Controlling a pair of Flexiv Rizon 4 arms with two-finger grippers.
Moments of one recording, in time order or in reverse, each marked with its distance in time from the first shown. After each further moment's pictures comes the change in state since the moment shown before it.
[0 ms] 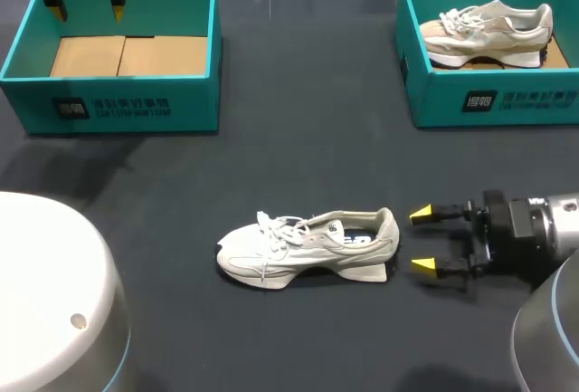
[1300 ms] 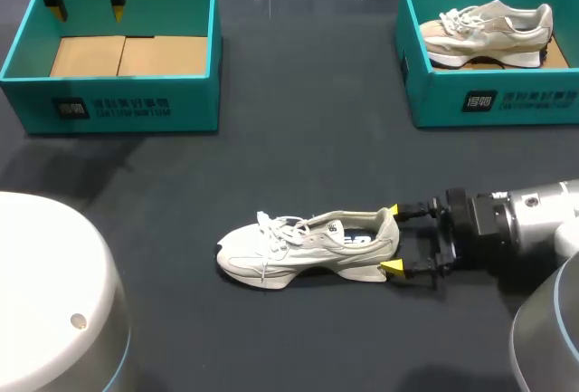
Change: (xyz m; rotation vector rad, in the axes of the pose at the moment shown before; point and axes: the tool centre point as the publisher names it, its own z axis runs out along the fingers) left arm 0.000 0.000 0.000 0.000 0.000 0.000; right arm 0.005 0.013 0.049 0.019 0.052 -0.062
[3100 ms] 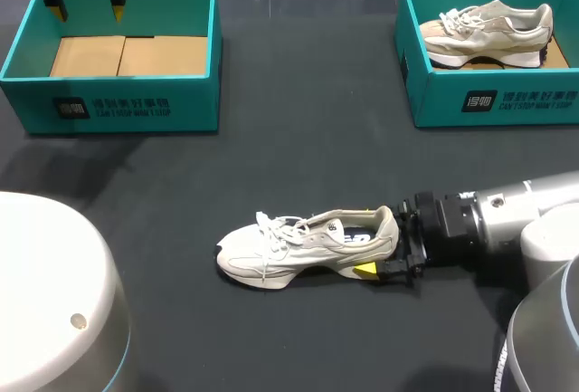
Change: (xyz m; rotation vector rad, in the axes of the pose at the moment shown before) left arm 0.000 0.000 0.000 0.000 0.000 0.000; right arm 0.001 -0.001 0.043 -0.004 0.051 -0.042
